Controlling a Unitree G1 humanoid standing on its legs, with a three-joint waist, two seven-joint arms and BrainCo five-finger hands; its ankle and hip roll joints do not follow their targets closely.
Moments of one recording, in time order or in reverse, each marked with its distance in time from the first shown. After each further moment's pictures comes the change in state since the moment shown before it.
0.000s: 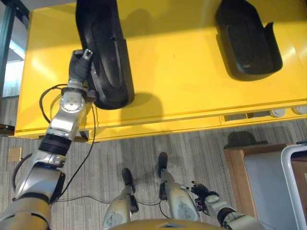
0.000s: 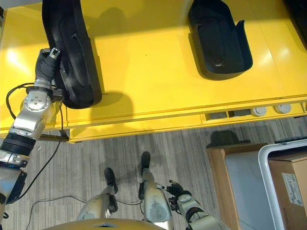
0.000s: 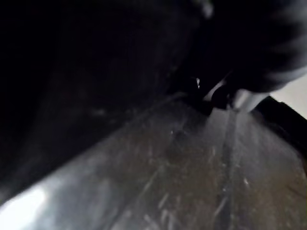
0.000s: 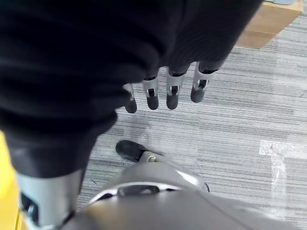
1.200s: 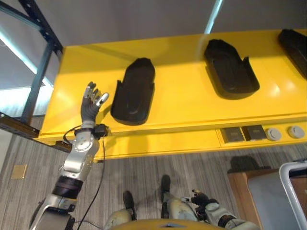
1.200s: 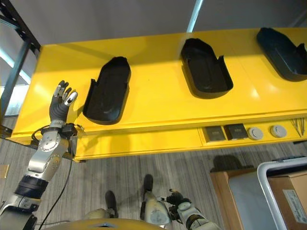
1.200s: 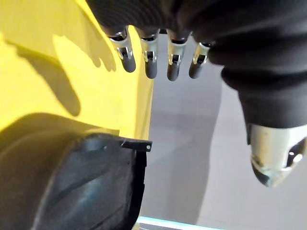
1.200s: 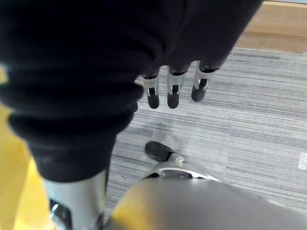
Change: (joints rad) left arm 0.474 -0.205 0.066 -0.309 -0.218 -0.025 0.038; right arm 0.072 0.003 0.030 -0.009 -0.049 0.014 -0.001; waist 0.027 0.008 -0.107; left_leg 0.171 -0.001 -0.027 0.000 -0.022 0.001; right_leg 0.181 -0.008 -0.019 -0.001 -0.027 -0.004
